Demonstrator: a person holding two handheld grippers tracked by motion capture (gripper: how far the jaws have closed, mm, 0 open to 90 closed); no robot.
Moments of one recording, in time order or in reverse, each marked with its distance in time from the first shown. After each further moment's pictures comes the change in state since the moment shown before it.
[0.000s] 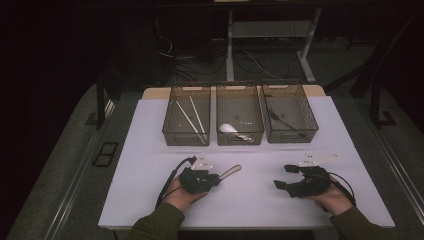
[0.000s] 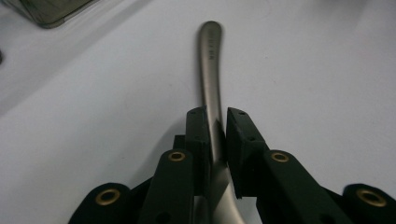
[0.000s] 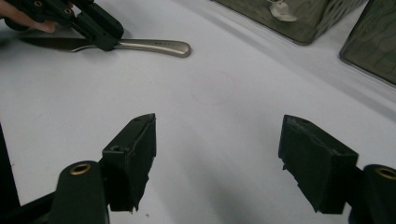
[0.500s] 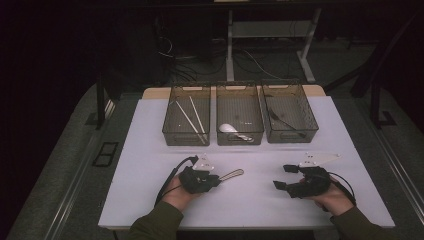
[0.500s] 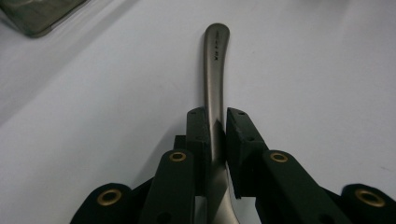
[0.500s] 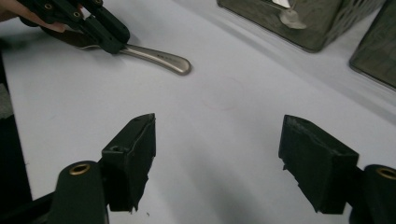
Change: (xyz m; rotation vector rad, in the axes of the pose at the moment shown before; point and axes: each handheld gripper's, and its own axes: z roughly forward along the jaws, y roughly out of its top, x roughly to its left) left arm -0.001 0.005 -0.005 0.021 -0.036 0.058; right arm 0.001 0.001 -0.002 -0.018 0.034 -0.010
